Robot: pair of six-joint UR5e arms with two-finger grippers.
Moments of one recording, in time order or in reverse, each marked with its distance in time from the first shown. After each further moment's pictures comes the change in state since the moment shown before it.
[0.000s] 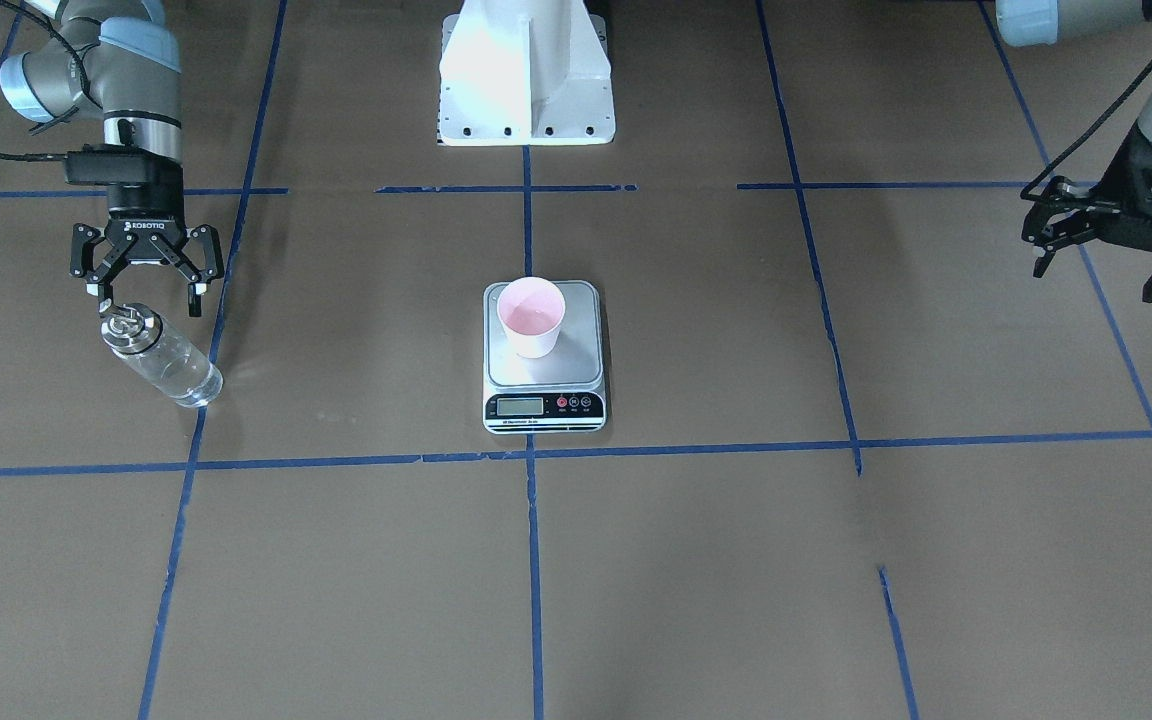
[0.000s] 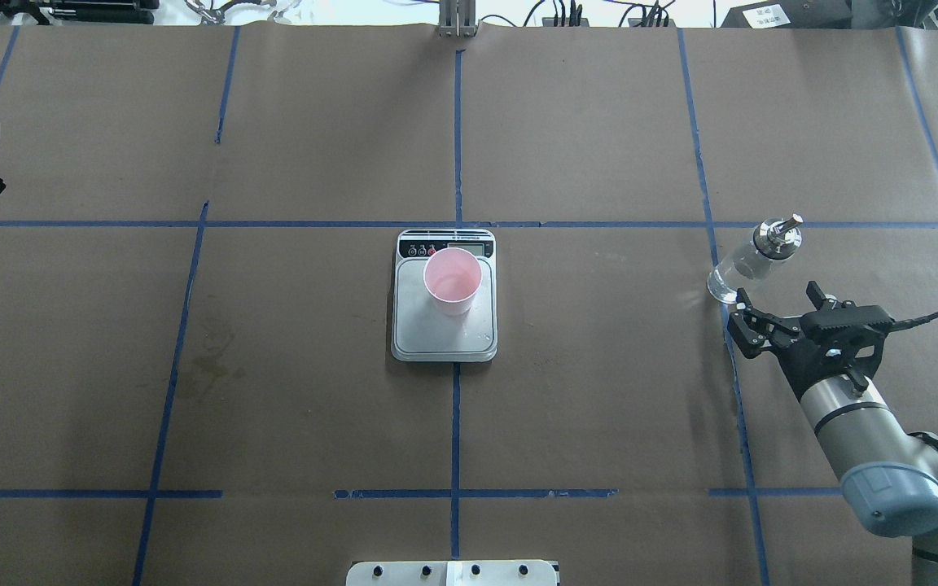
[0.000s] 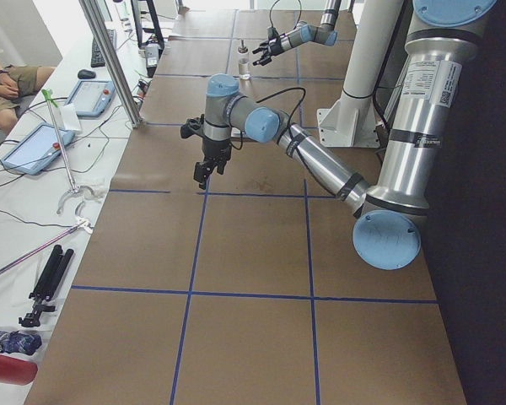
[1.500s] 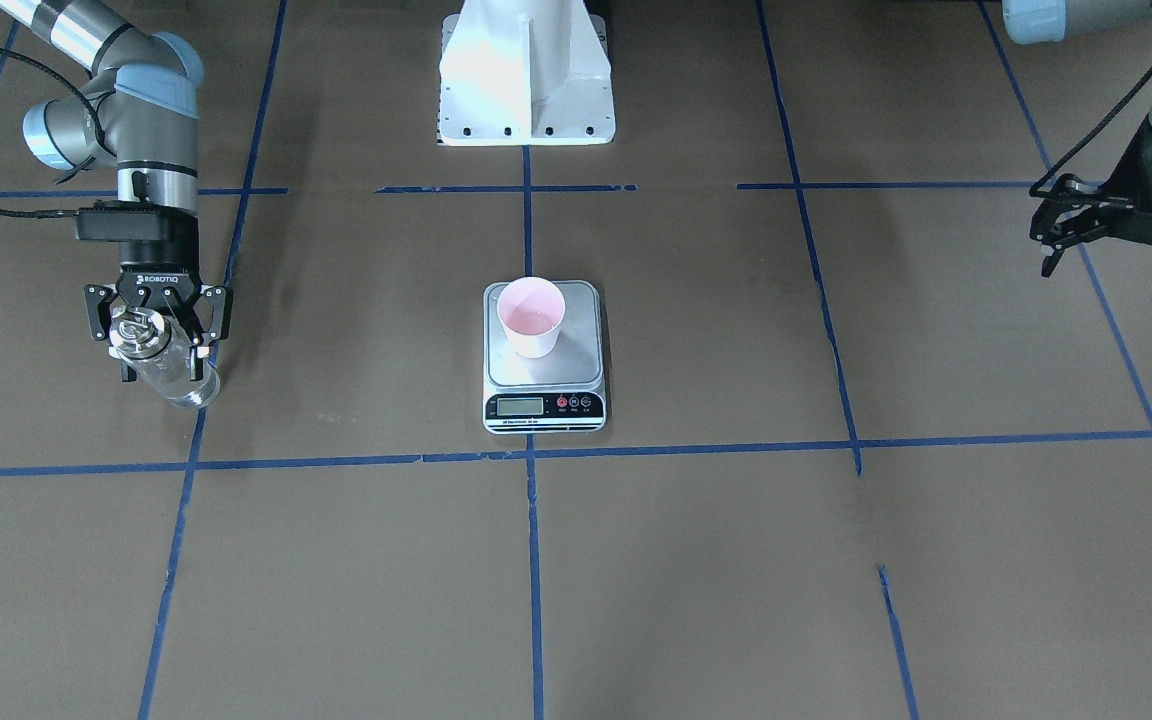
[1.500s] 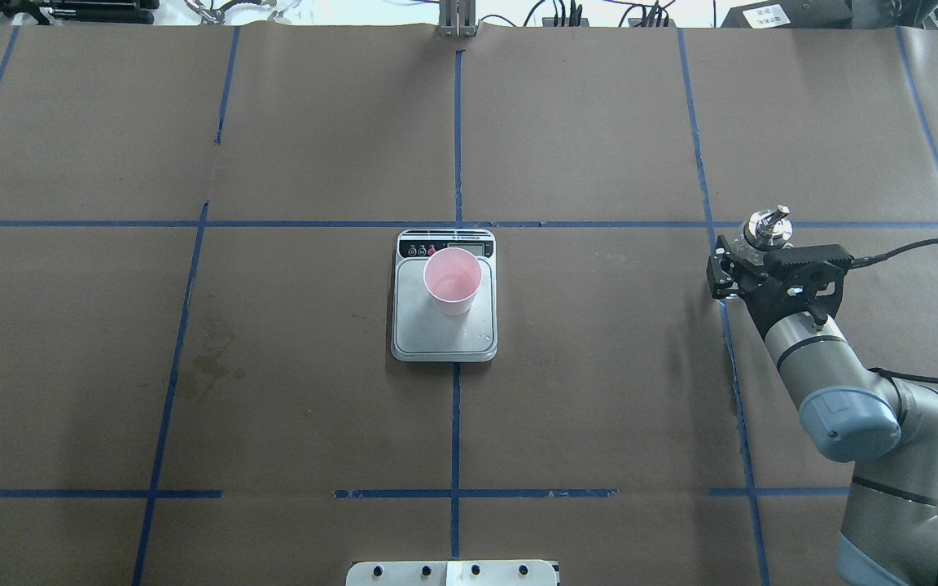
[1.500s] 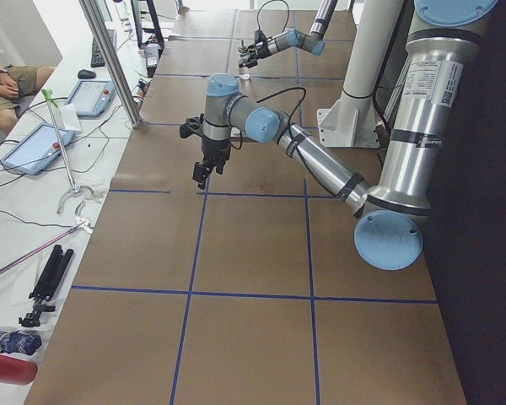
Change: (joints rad) left arm -0.016 0.002 -0.006 -0.005 -0.001 -0.005; right arm 0.157 0.141 -0.065 0.004 0.157 -0.081
